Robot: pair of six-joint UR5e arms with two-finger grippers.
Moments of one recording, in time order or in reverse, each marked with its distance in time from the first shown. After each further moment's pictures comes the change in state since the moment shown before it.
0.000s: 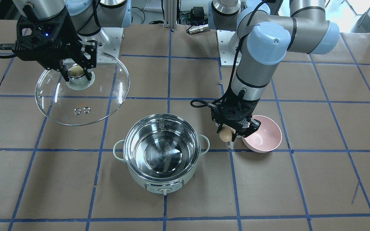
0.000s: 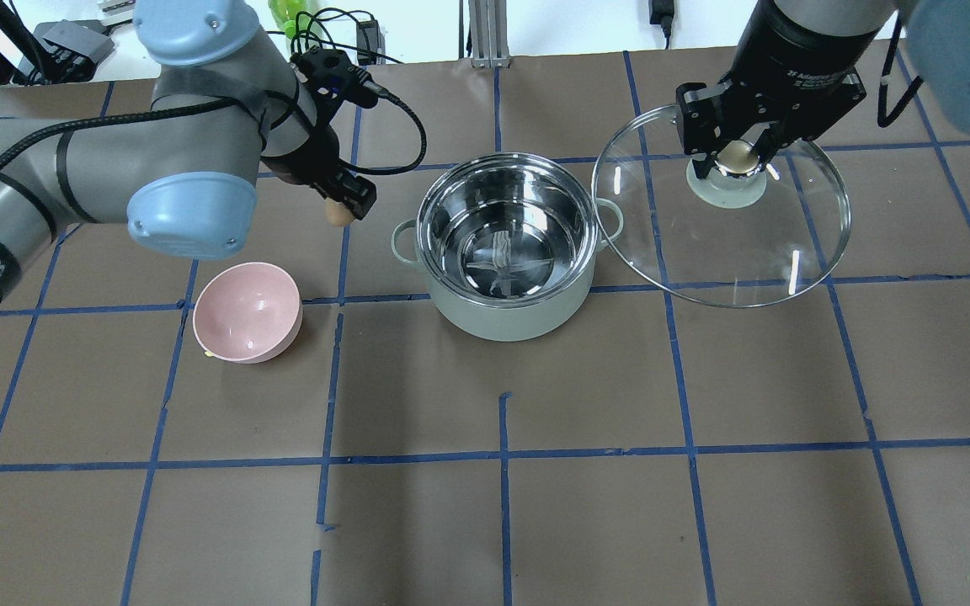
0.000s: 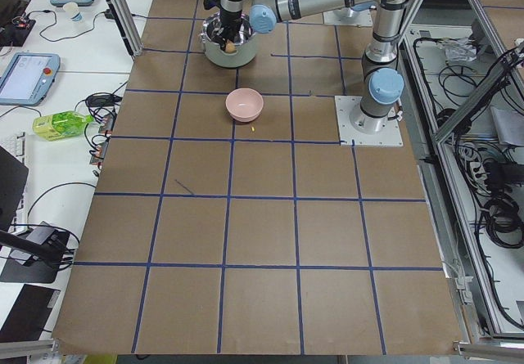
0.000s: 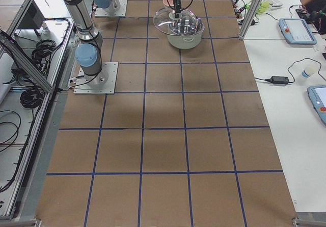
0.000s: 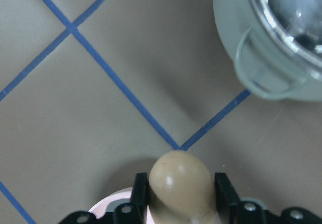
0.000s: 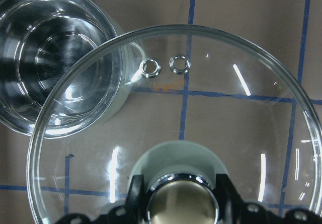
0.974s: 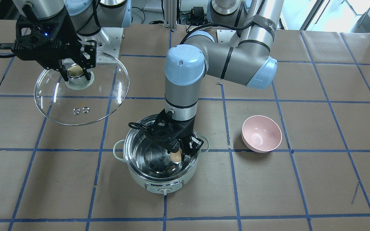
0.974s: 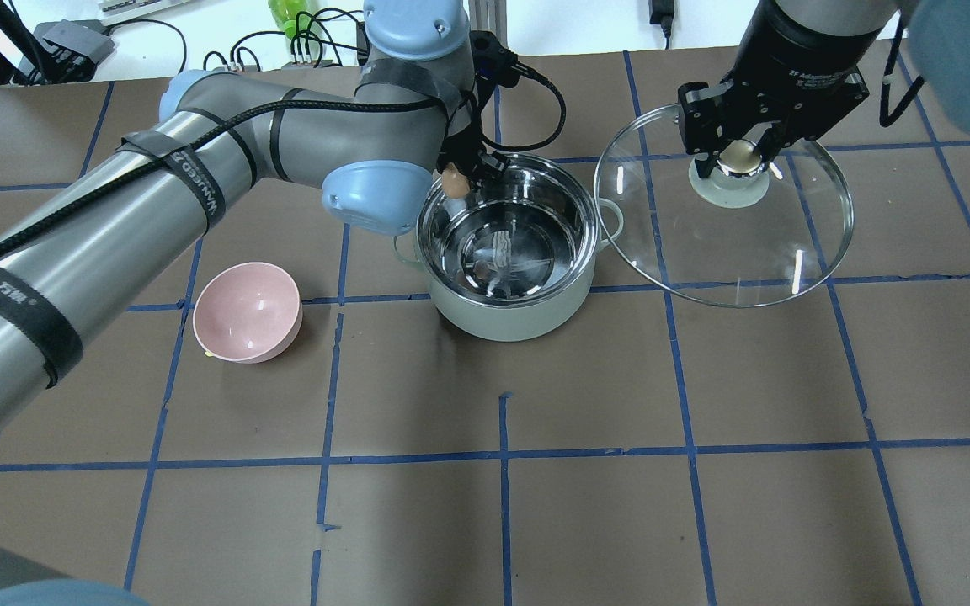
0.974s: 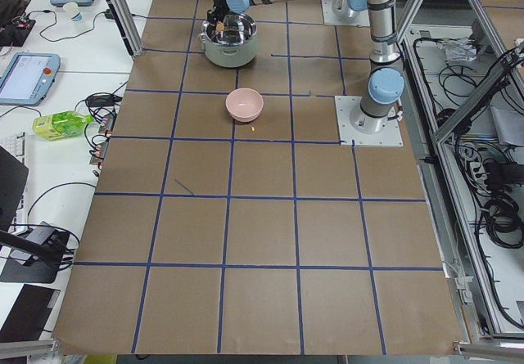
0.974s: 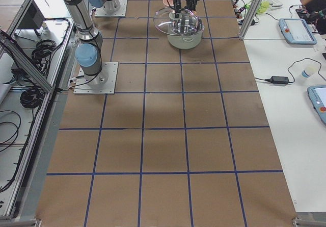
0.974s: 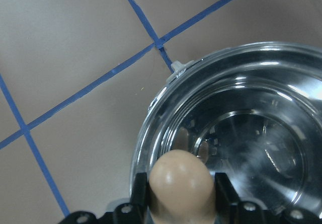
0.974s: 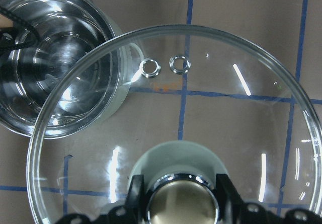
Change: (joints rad) left arm -0.229 -0.238 0.179 0.114 0.114 -0.236; right arm 0.000 -0.001 0.000 0.000 -0.004 0.001
